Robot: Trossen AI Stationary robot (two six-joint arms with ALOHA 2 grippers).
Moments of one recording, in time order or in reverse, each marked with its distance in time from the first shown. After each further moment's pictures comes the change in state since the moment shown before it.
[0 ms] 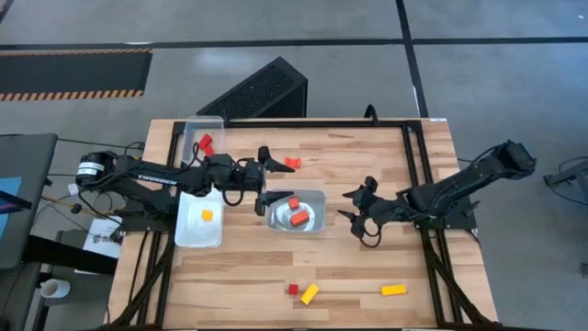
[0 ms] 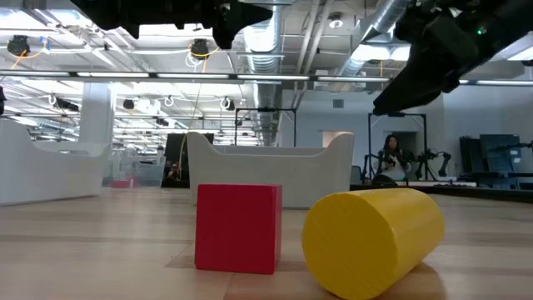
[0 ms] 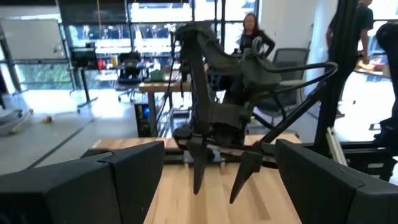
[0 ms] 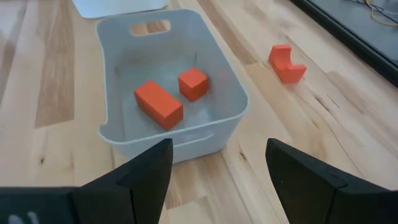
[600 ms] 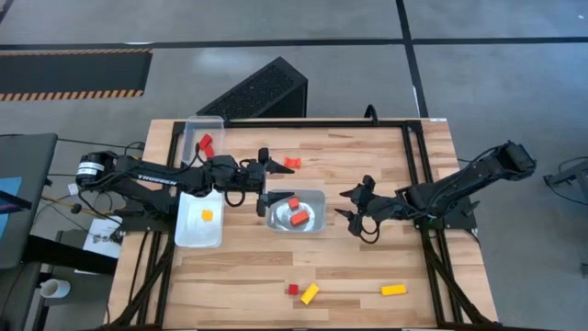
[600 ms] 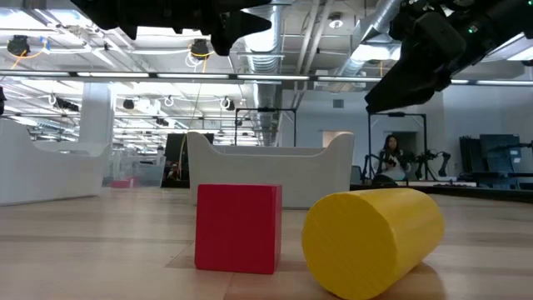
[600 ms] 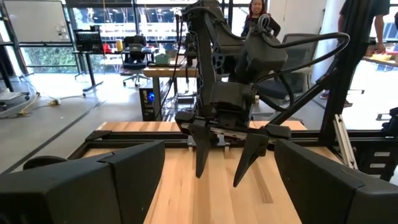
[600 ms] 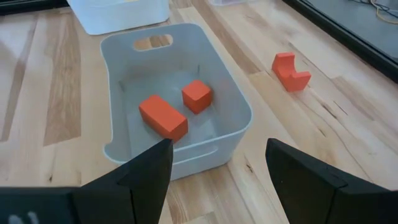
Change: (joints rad) left arm -0.004 0.000 0.000 -0.062 -0.031 -0.008; right arm -0.030 0.013 0.000 0.064 -0.031 0.000
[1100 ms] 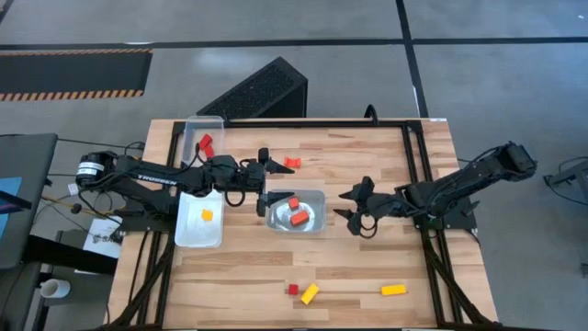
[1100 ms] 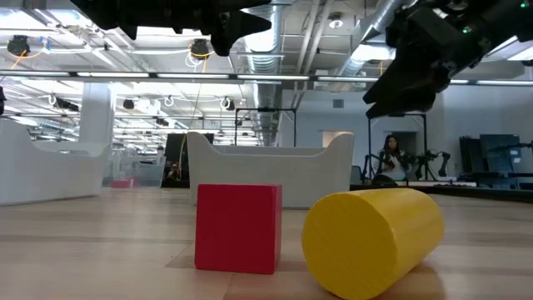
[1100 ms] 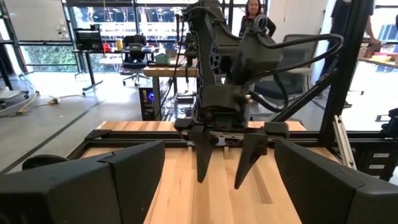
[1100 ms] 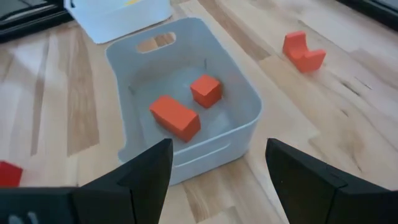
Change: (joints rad) left arm 0.000 0.000 0.000 0.000 -0.001 -0.008; right arm -0.035 0.000 0.000 0.000 -0.087 0.123
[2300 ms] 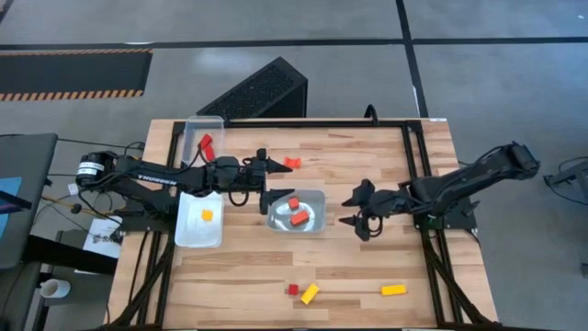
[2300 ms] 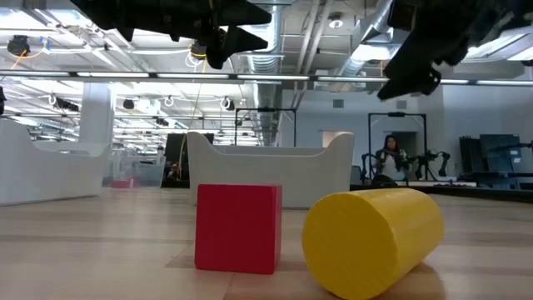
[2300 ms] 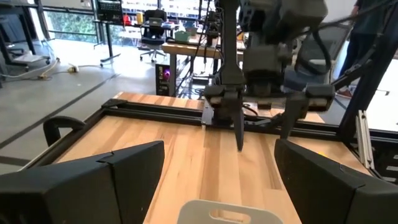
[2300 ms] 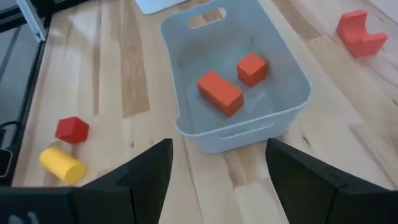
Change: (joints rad) left arm 0.000 0.001 -0.001 -0.085 -0.088 -0.082; right arm 0.004 -0.056 0.123 -0.235 -0.200 -0.011
